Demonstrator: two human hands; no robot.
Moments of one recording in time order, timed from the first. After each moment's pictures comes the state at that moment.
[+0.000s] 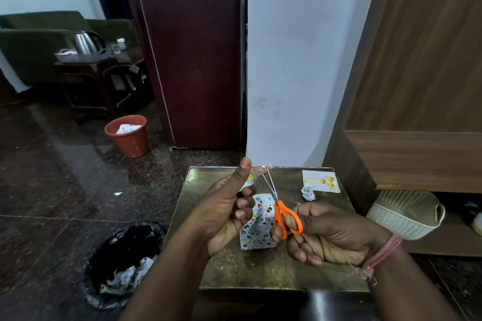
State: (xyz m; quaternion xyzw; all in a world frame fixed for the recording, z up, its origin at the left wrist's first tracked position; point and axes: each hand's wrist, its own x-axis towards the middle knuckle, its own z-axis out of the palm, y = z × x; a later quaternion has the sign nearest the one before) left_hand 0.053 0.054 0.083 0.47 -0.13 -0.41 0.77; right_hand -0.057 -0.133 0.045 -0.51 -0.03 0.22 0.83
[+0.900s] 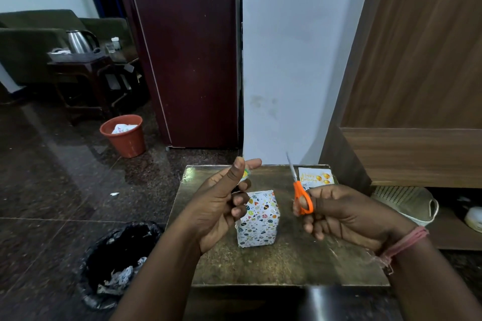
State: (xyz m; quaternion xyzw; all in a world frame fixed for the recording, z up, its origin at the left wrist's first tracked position) left_hand 0.065 0.057 0.071 0.48 -0.18 -0.40 0.76; right_hand -0.070 -0.159 0.057 -0.61 0.11 0.08 0.78
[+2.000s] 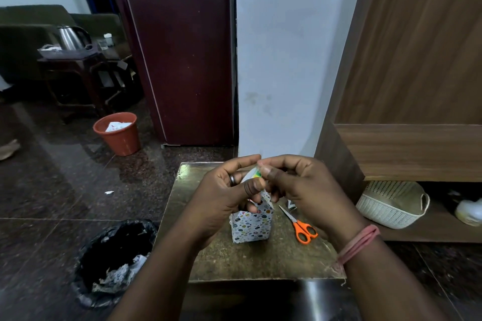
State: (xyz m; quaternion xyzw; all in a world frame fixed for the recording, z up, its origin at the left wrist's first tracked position) left_hand 0.055 0.051 0.073 0.57 -0.27 -0.33 0.71; right_hand -0.042 -0.097 0.086 -0.71 0.13 -0.19 0.67
